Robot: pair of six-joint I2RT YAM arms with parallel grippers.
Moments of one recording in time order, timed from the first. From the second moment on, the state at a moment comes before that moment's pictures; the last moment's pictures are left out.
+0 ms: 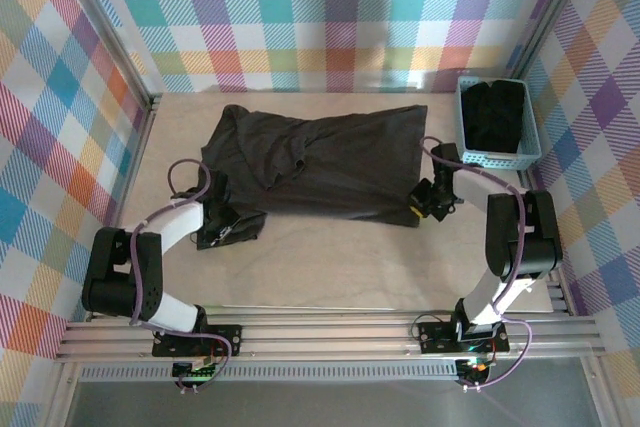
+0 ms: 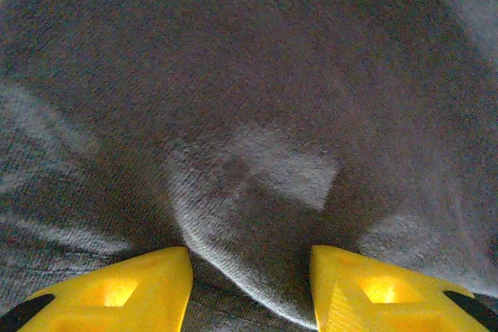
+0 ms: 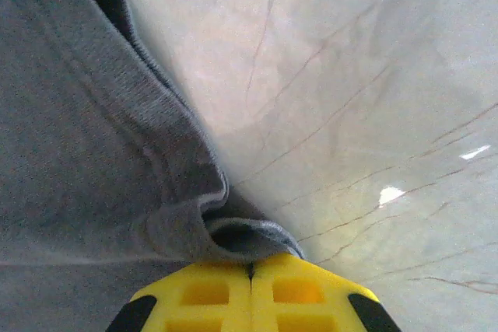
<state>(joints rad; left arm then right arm) -0.16 1.47 0.72 -0.55 -0.02 -0.94 0.10 1.69 0.99 -0.61 -0.22 0.81</state>
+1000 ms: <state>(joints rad) -0.10 1.30 0.86 -0.81 0.04 -0.85 -0.06 1.39 0.99 -0.77 -0.15 0.67</state>
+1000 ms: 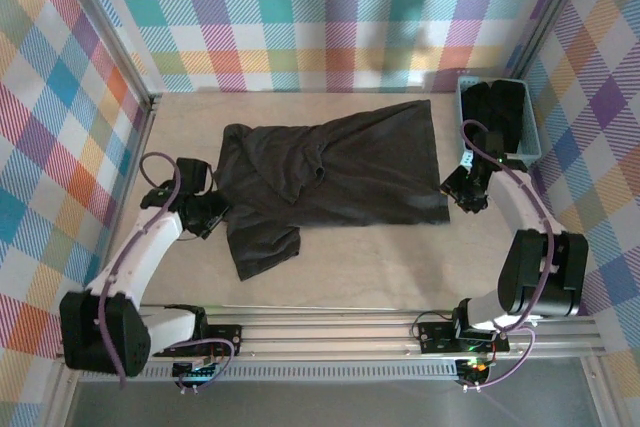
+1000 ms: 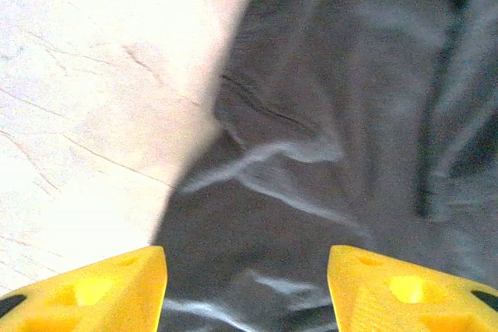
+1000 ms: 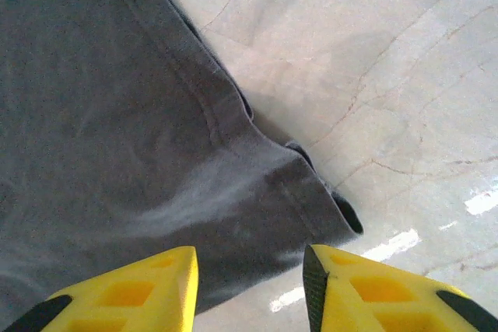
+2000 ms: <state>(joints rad) -0.02 1.50 0.77 -0.42 0.03 -0.83 0.17 1.56 0.96 -0.70 -0.21 0.70</state>
